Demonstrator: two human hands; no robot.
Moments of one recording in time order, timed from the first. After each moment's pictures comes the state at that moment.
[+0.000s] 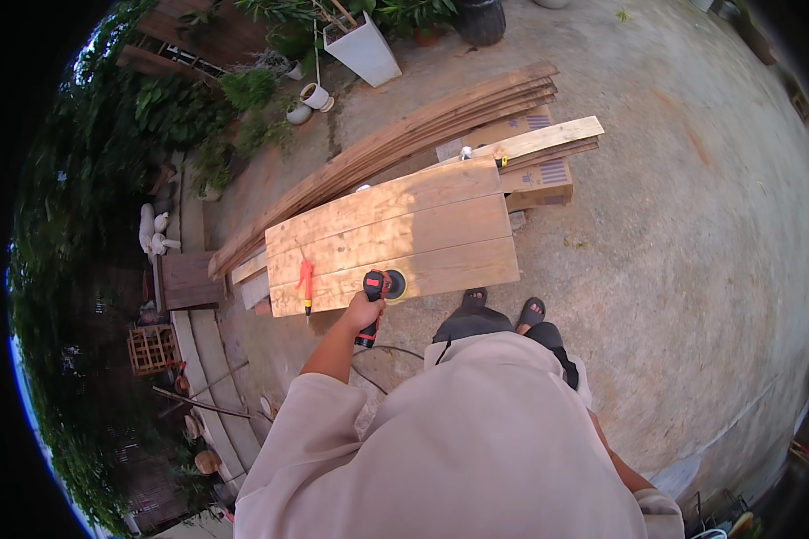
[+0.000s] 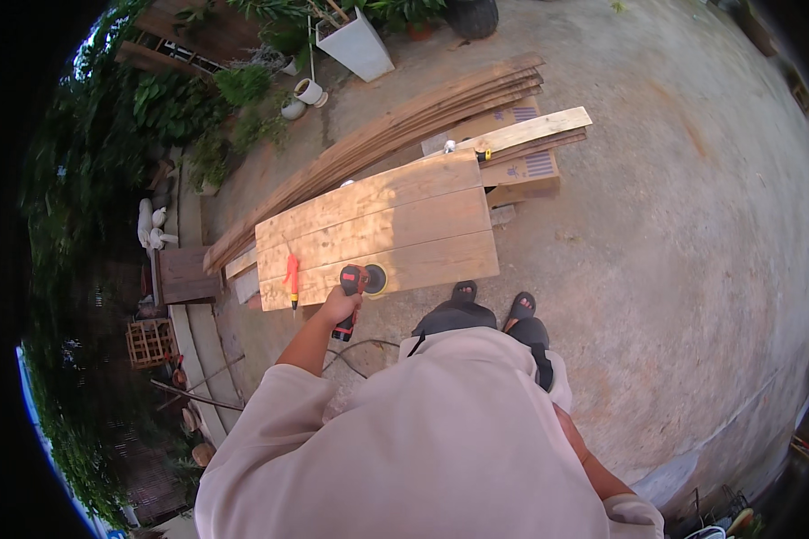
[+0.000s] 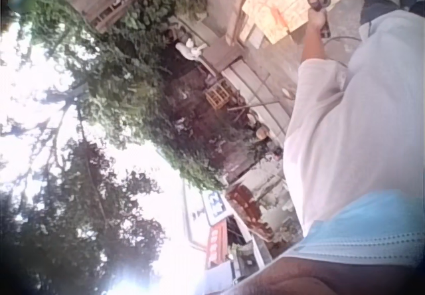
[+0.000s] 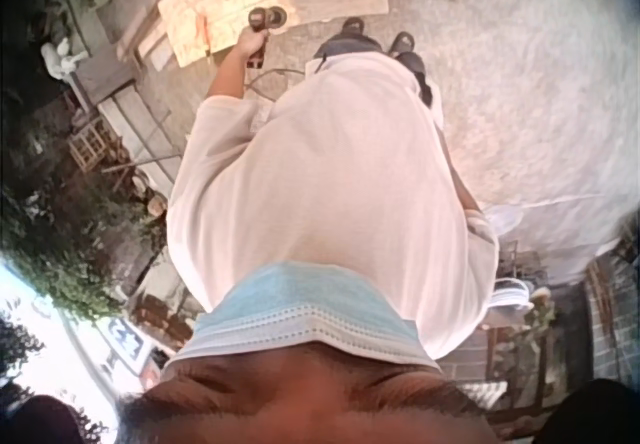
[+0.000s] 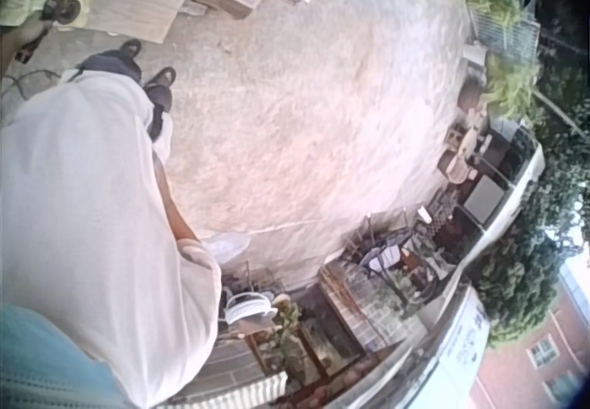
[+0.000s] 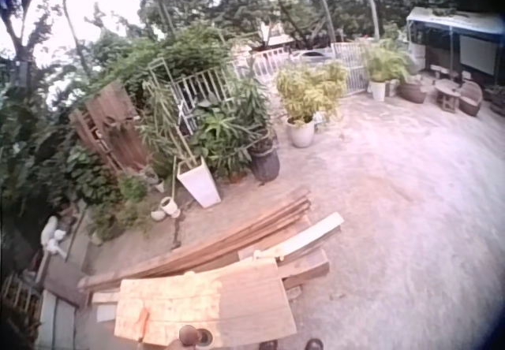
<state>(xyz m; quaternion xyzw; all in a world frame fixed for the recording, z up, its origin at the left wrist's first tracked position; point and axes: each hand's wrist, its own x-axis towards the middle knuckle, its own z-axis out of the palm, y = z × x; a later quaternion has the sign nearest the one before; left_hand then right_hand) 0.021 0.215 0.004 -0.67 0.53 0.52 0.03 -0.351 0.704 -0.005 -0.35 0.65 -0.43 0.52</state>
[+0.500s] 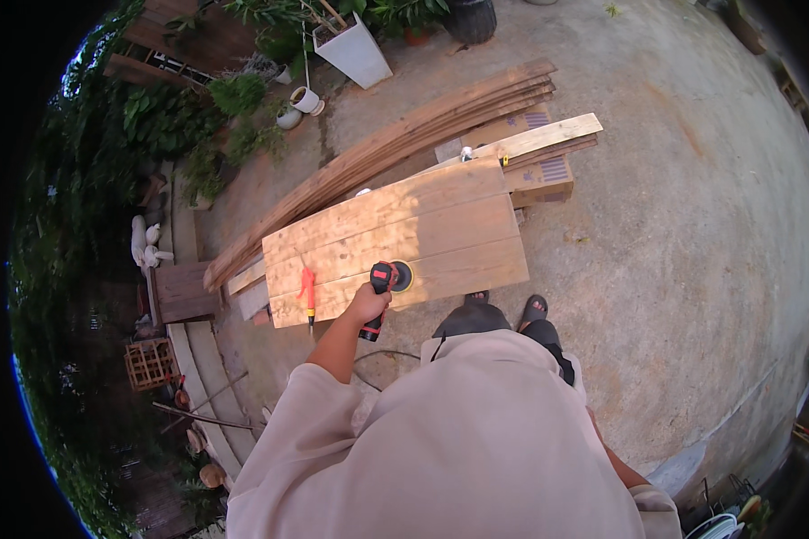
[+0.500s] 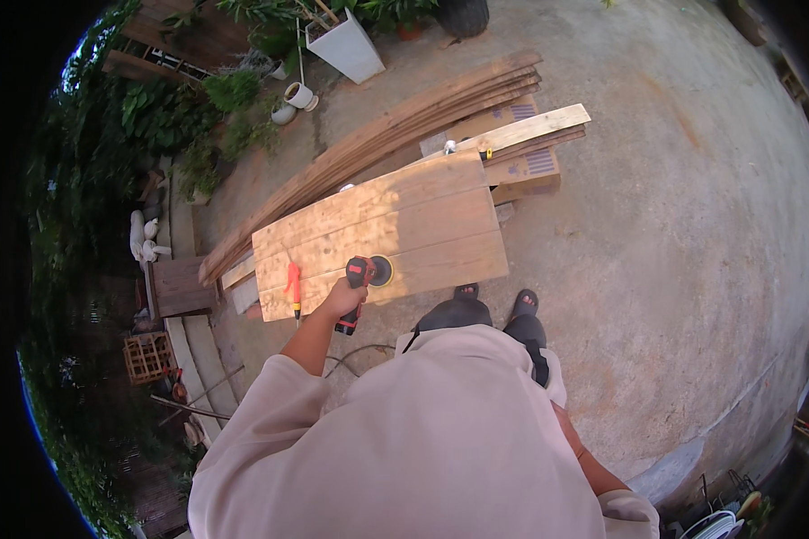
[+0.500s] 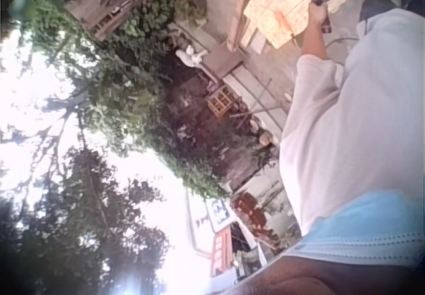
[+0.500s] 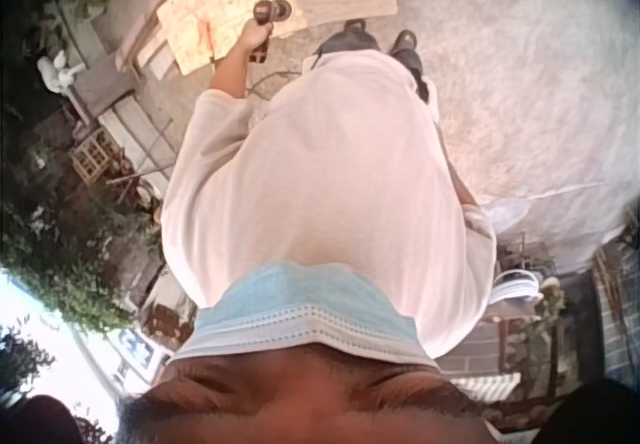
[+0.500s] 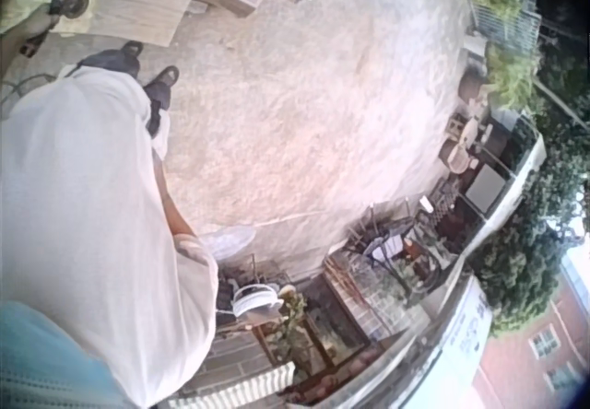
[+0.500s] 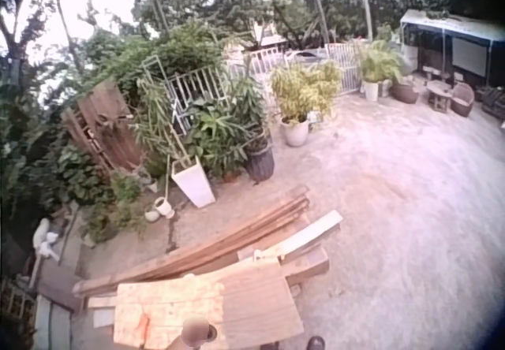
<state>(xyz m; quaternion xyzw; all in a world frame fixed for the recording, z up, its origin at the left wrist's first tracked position) 0.017 0.178 0.003 -0.63 0.57 0.52 0.05 -0.309 0.680 0.000 -0.37 0.66 -0.43 0.49</state>
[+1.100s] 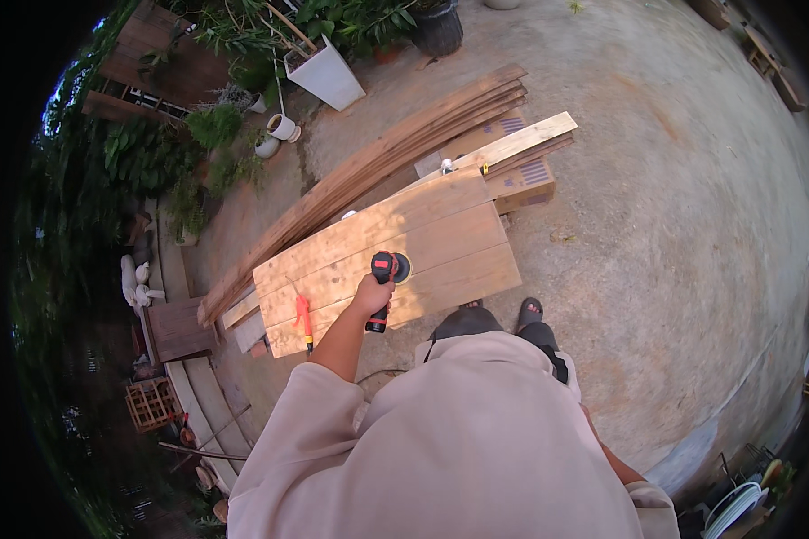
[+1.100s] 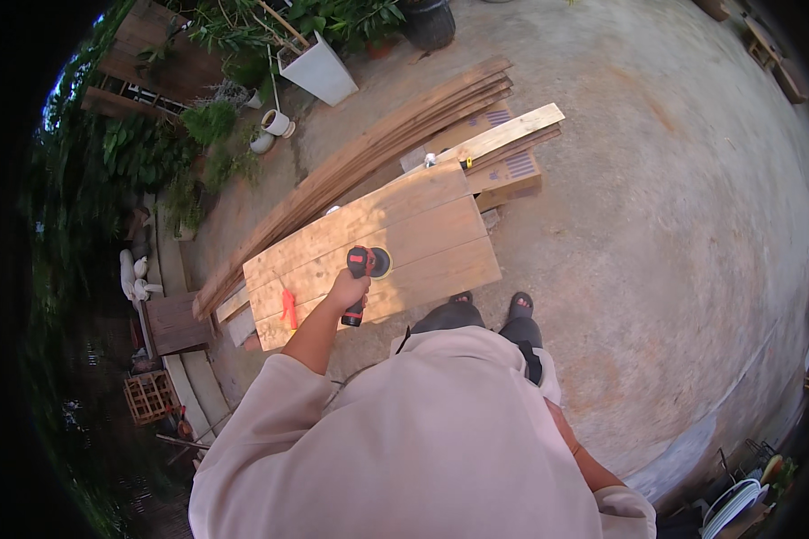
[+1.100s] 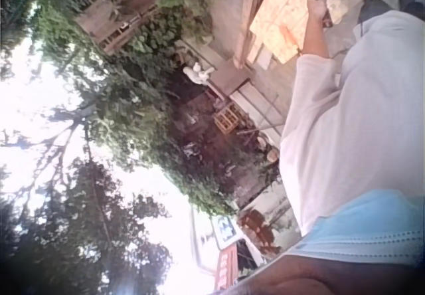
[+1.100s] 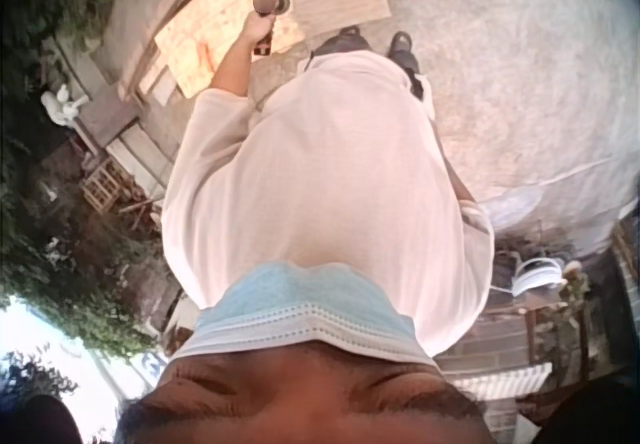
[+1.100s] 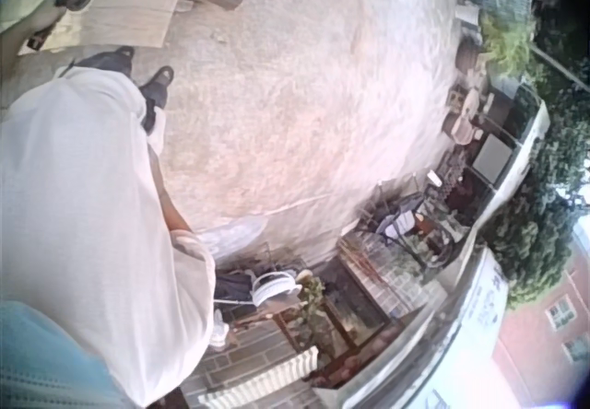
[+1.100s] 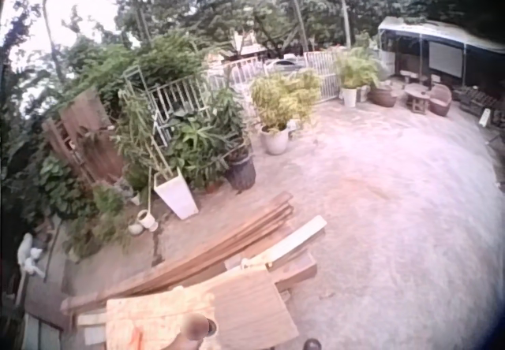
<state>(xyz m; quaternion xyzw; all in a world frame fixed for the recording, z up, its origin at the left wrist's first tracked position) -0.036 0.136 0.007 -0.61 0.57 0.55 0.05 -0.275 0.666 0.004 -0.37 0.68 -0.44 0.45</state>
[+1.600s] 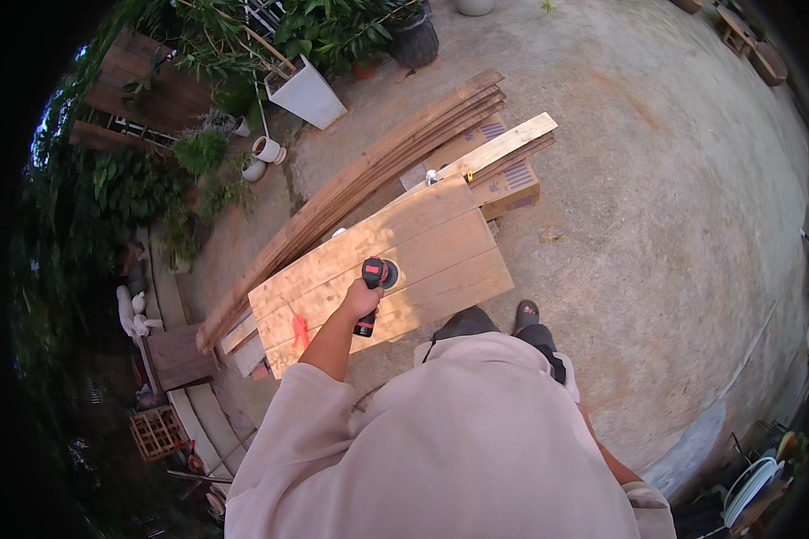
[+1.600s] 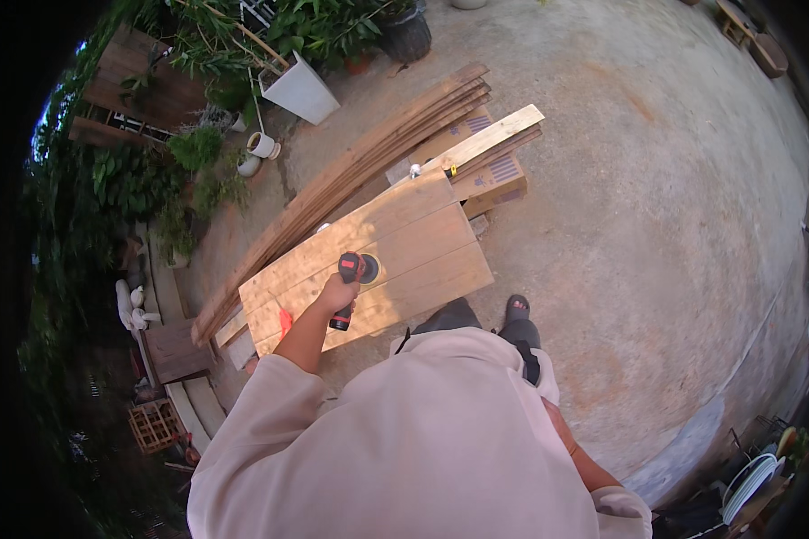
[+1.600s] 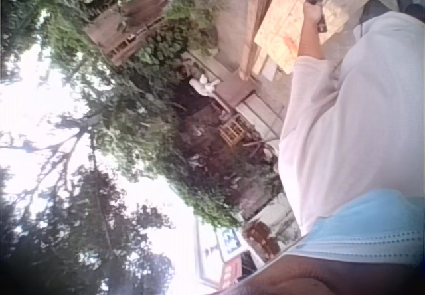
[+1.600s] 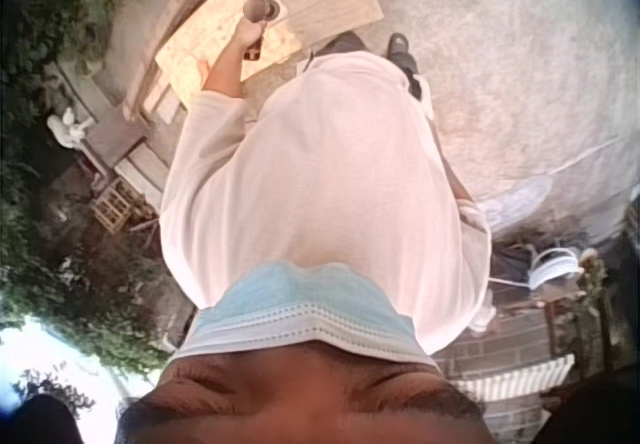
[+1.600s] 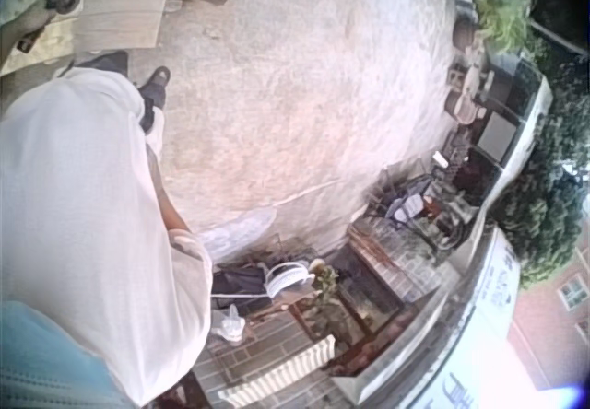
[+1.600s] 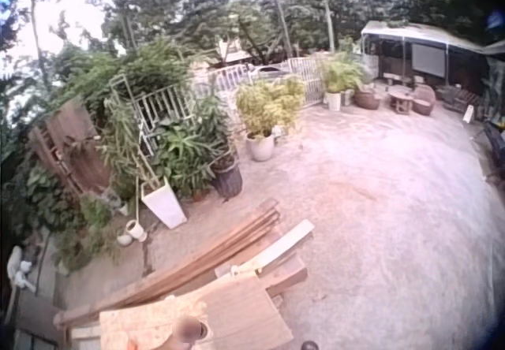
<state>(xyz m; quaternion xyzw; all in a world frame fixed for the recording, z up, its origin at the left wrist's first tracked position) -0.044 0.109 0.018 -0.59 0.62 0.51 0.11 -0.257 0.658 0.013 -0.37 0.69 -0.45 0.43</state>
